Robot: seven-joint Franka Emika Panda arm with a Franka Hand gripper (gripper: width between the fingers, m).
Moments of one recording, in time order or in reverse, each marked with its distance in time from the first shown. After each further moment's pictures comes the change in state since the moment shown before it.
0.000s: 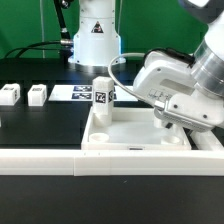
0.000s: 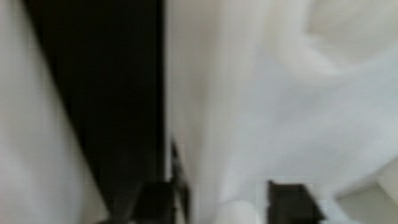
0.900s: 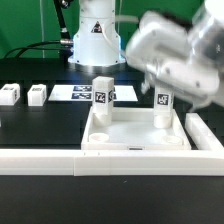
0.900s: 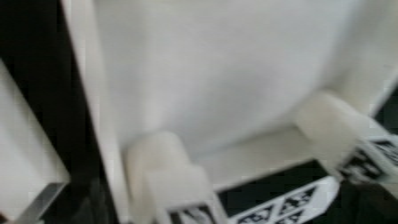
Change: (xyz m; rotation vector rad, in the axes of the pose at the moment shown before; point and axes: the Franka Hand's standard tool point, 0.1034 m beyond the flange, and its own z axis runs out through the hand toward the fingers) arm 0.020 -0.047 -0.058 0.068 0.002 0.030
